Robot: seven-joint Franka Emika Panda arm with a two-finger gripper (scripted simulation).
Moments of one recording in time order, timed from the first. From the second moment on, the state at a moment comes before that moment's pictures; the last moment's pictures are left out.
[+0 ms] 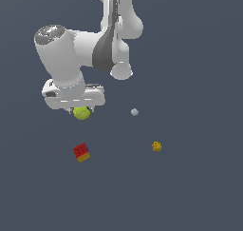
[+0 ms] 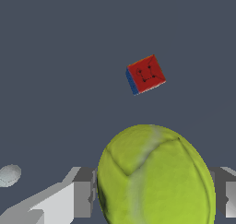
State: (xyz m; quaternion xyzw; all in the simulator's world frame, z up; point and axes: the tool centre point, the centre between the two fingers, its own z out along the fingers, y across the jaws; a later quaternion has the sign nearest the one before) arm -0.008 -0.164 0.209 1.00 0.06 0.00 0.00
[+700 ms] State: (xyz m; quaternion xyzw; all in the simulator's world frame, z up) arm 0.029 -0.127 0.349 1.00 0.06 0.00 0.00
